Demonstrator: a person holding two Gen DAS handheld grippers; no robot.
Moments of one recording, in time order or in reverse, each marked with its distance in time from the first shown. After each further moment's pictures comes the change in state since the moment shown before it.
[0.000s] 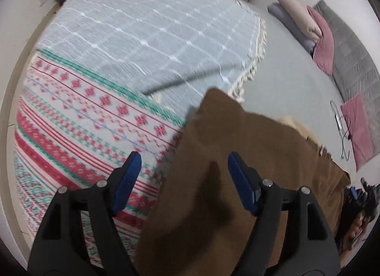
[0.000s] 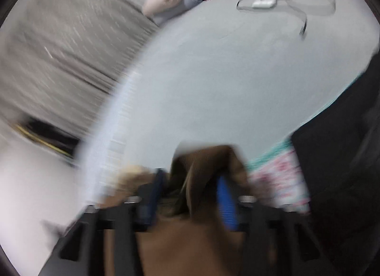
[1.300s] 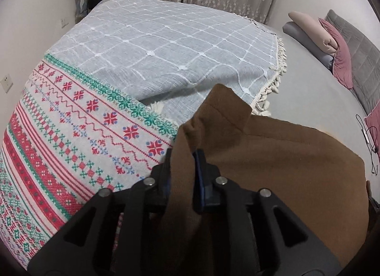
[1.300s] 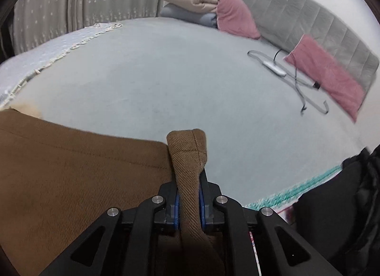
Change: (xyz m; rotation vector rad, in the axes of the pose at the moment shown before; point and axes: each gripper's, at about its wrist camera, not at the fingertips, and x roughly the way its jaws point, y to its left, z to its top) left arm 0.057 -0.001 -0.013 -0.021 -0.245 0.141; right arm 0.162 0.047 -0.060 -0.717 -0.142 -0.800
